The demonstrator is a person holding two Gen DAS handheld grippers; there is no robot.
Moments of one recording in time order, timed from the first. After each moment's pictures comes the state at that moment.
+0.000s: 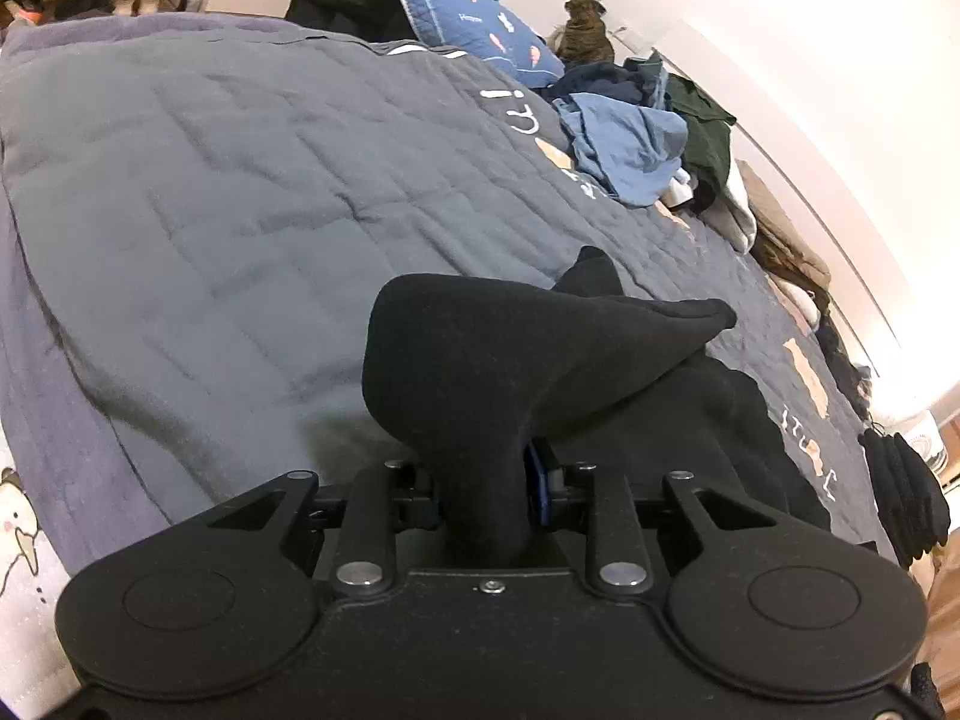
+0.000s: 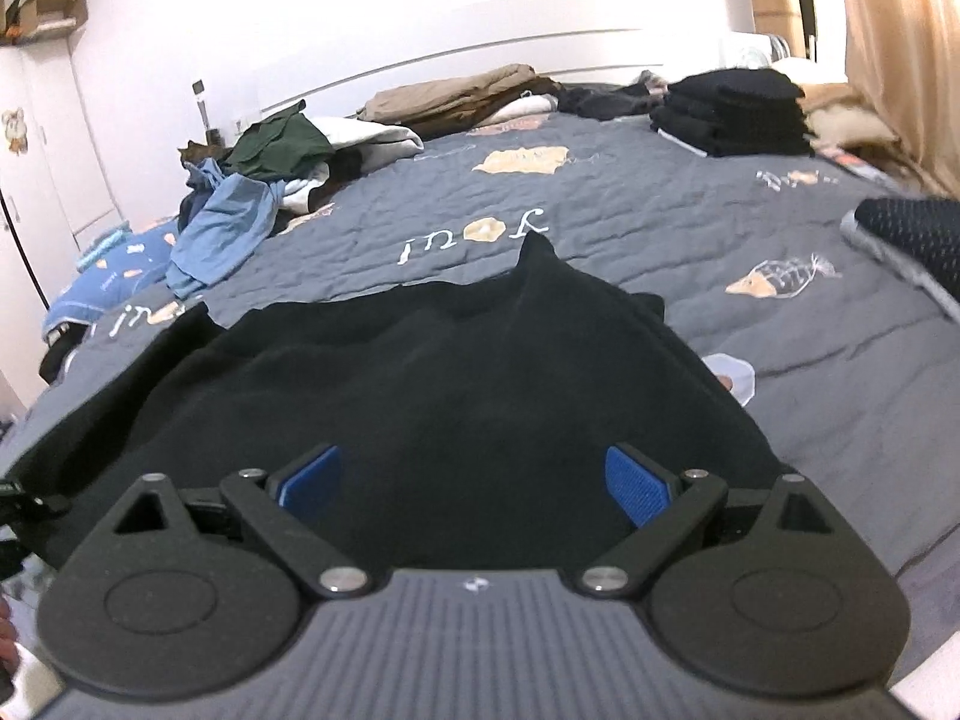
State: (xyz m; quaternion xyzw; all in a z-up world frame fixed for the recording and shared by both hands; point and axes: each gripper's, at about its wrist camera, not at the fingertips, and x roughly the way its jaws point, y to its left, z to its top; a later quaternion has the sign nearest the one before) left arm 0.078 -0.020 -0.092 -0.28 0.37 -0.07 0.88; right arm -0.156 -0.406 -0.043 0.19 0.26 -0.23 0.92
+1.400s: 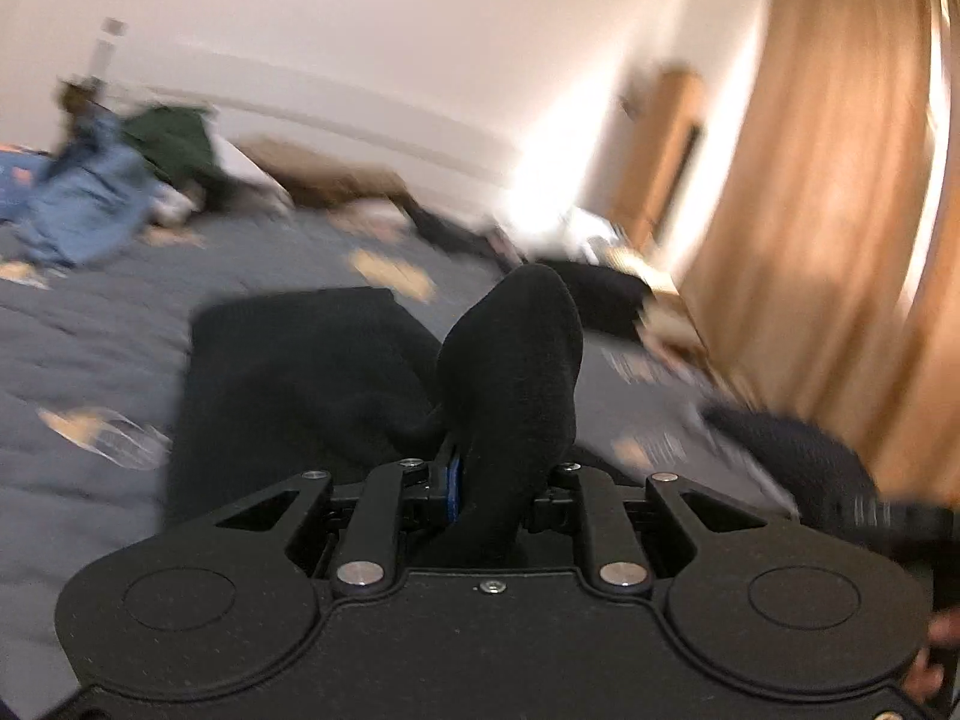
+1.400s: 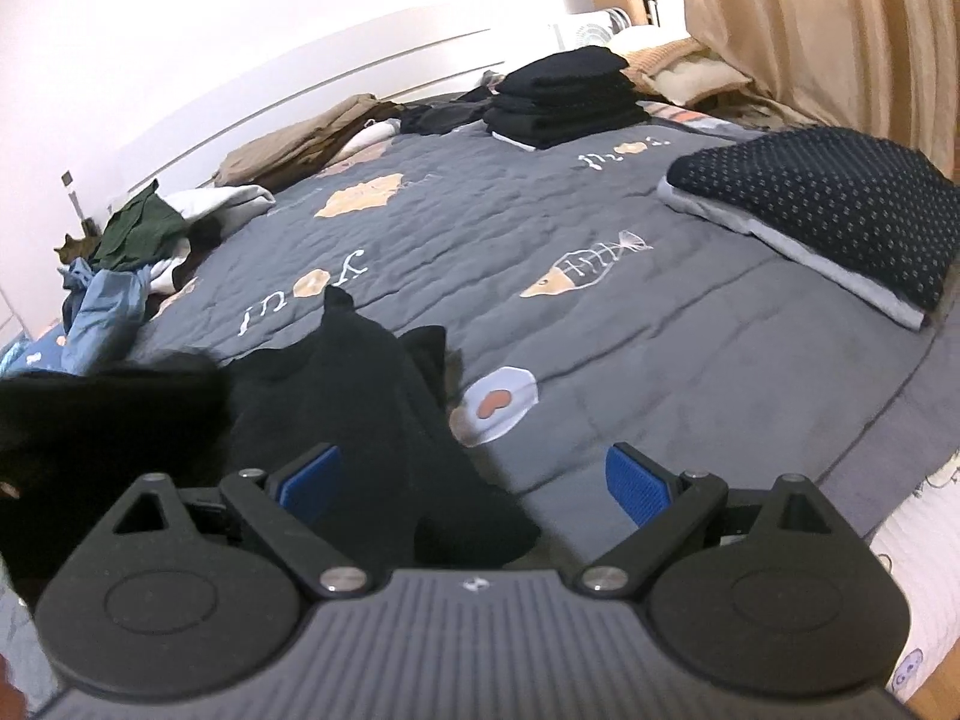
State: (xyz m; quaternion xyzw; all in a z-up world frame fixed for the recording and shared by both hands) left arm -0.036 -0.255 -0.037 -0.04 0.23 -0.47 0.85; right arm -0.232 -0.489 -0.043 0.27 0.23 -0.34 0.87
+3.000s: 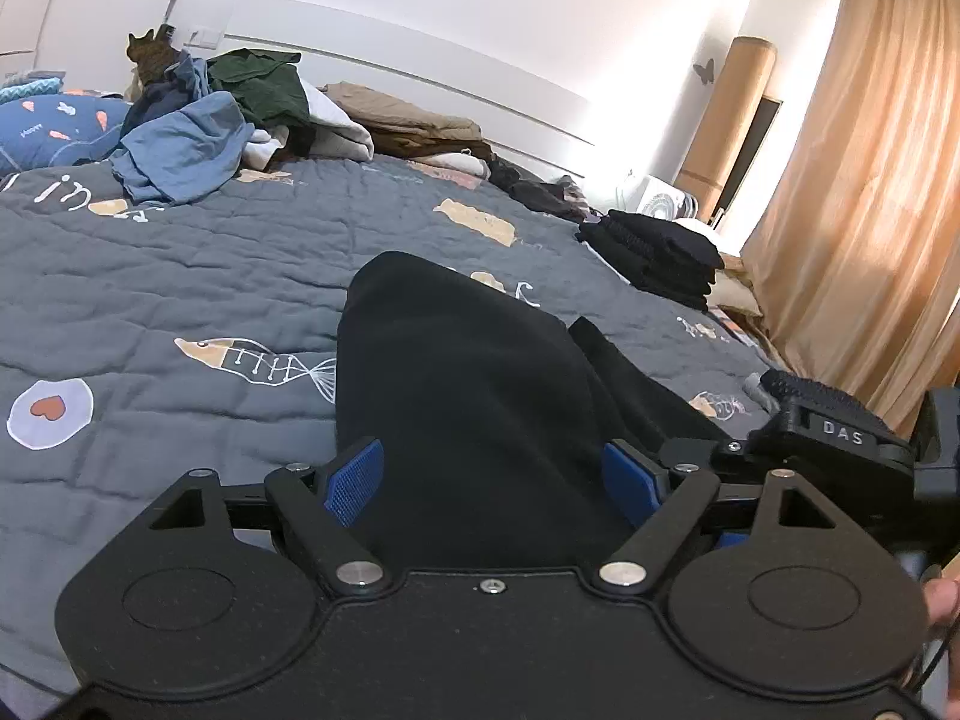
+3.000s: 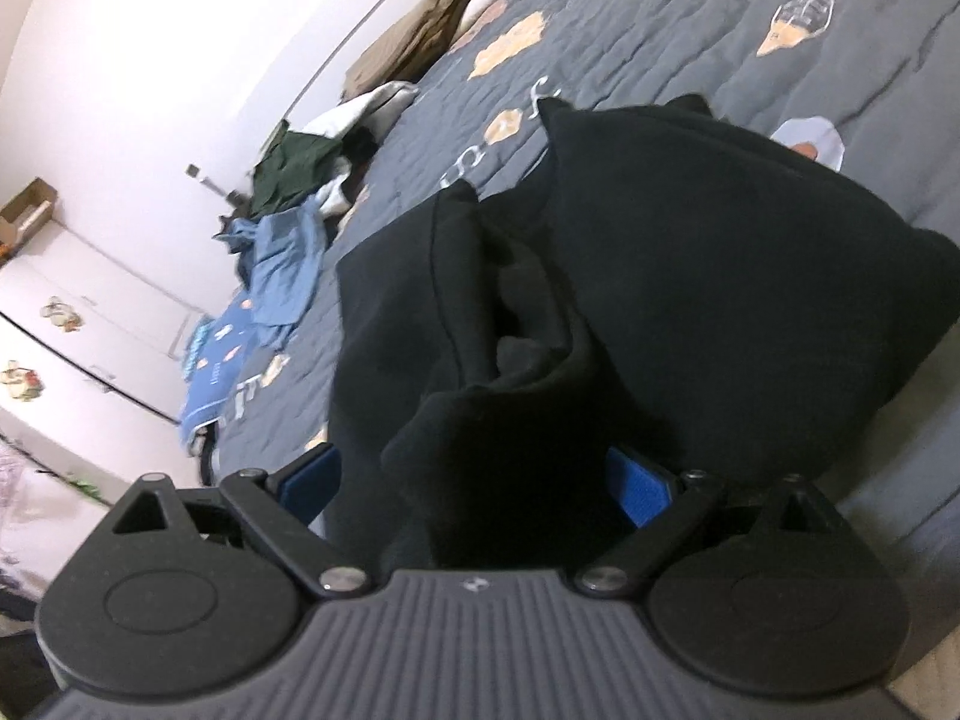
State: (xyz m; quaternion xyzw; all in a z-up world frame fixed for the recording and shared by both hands) left arm -0.013 -0.179 -0.029 -0.06 0.28 -0.41 0.87; right arm -0.151 -0.433 -0.075 0.46 0.25 -0.13 0.84
